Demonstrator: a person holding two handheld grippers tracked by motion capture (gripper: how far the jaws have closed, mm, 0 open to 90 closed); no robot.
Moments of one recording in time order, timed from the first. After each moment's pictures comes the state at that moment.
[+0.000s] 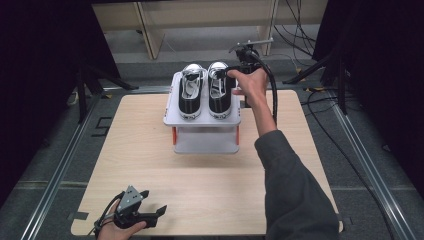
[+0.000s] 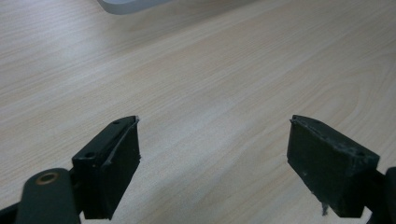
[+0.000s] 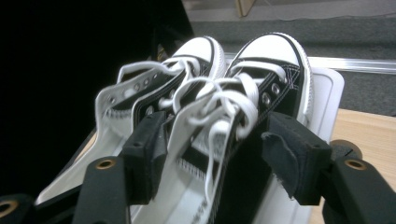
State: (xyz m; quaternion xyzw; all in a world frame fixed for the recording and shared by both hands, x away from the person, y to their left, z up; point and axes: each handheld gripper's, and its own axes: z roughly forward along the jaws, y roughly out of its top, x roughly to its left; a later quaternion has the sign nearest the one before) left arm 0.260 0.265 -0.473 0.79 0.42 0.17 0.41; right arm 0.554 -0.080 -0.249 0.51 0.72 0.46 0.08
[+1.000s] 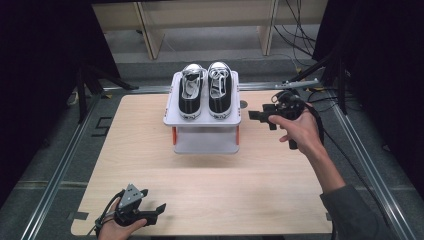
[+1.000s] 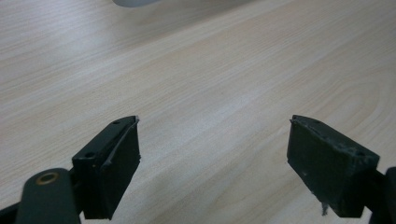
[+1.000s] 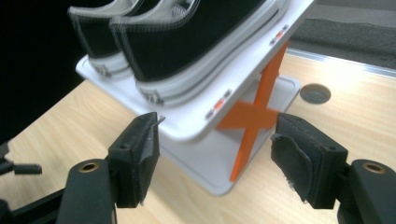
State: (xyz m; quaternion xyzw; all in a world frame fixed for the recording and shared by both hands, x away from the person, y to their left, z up) left arm 0.265 0.267 -0.477 0.79 0.43 0.18 0.40; right arm 0.451 -0.175 -0.296 0.43 0.77 0.46 0.08
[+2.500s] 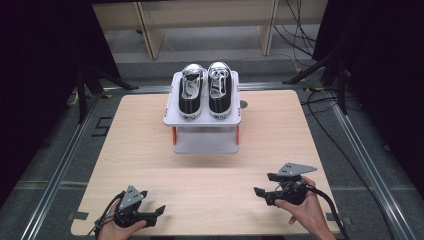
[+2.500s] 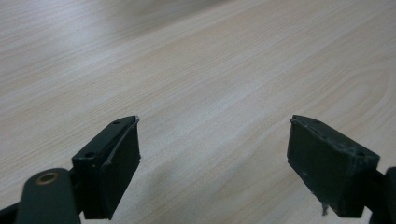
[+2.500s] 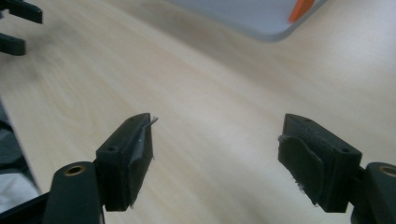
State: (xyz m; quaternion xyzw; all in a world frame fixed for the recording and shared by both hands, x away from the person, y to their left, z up) left arm 0.263 0.268 -0.480 0.80 0.43 0.18 0.39; right arm 0.318 -0.194 -0.442 0.37 0.82 0.43 0.07
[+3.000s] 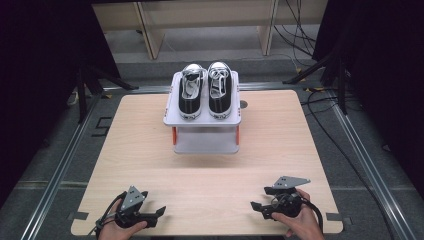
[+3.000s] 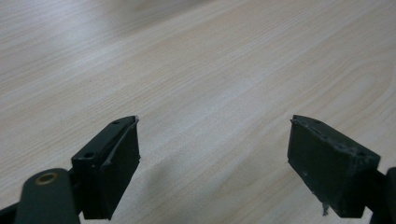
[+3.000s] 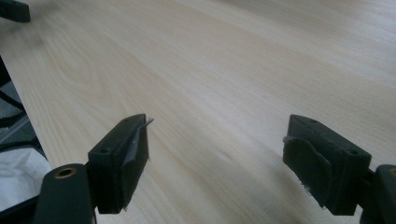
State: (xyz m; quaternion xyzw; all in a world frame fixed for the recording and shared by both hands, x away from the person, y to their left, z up) left arm 0.264 0.268 -0.482 0.81 0.42 0.18 0.37; right arm 0.302 -0.187 -0.476 0.38 0.83 0.41 0.03
